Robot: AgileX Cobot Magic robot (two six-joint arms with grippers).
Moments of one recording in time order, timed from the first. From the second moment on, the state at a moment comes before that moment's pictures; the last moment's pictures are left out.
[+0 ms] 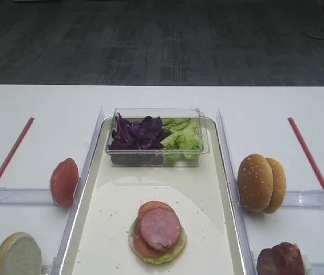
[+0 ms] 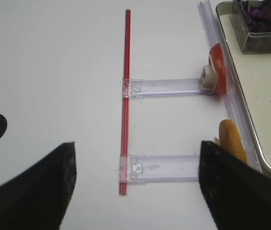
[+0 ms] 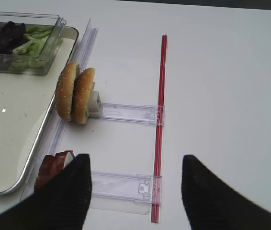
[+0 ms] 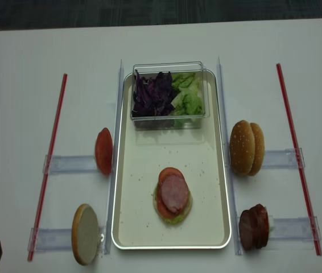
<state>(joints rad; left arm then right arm) 0.03 -0.02 -0.49 0.04 1.18 -0.04 -0.03 -0.02 -0.48 0.16 1.13 -0.14</state>
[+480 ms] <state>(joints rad) 0.03 -0.02 -0.49 0.04 1.18 -0.04 -0.03 -0.02 -0.48 0.15 1.13 -0.12</state>
